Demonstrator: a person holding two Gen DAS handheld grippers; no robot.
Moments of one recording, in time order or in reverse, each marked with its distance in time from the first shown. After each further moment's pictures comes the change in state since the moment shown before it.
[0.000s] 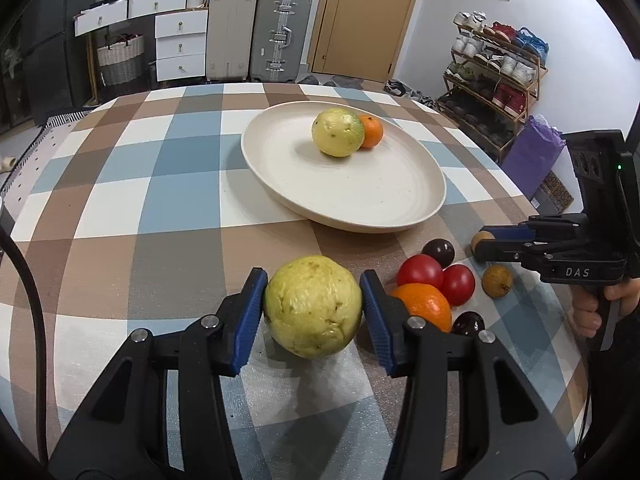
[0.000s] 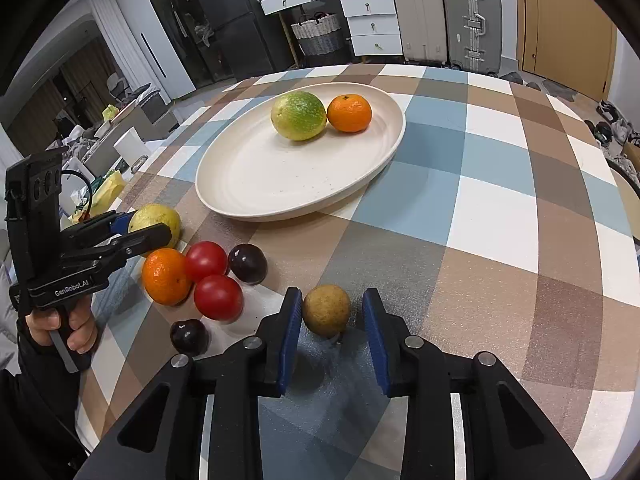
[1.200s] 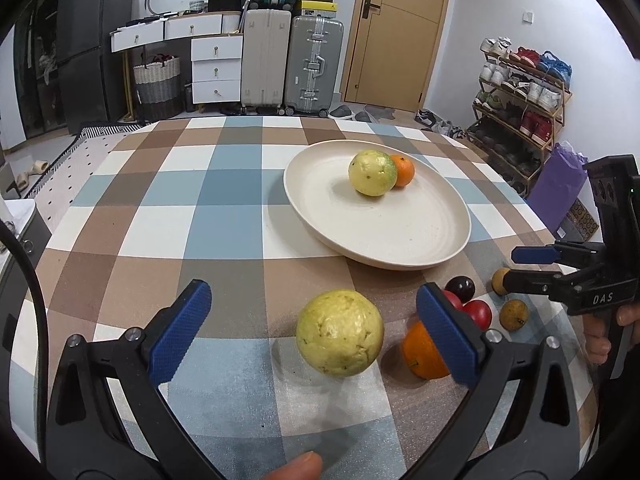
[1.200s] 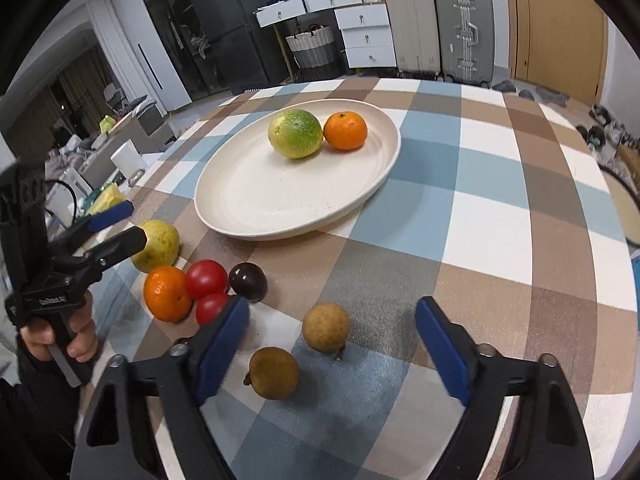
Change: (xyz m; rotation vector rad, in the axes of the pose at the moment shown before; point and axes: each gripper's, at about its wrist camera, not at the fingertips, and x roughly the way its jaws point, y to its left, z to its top) left arm -0.022 0.008 0.007 -0.049 -0.113 0.114; right arm -0.006 -0.006 0.005 0.041 -0.046 -0.001
